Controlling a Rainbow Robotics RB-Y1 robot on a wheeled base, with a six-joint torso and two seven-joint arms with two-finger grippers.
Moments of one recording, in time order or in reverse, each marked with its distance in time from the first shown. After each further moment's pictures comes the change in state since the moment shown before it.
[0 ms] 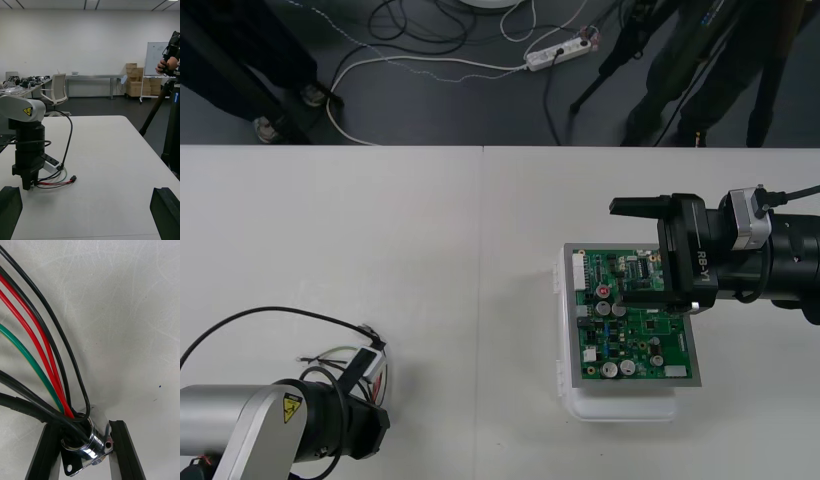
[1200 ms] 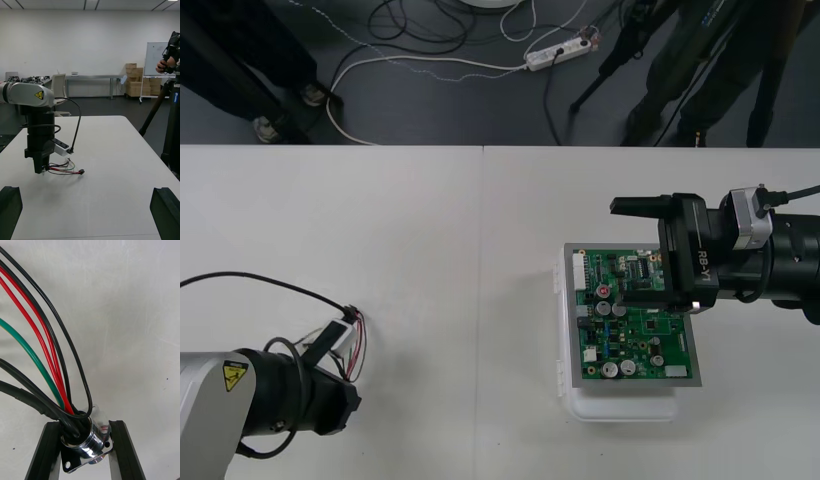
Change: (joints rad) right arm 0.000 0.000 -0.002 0.001 -0.002 0.000 0.000; left arm -0.061 0.097 0.109 -0.084 0.143 -0.124 -0.037
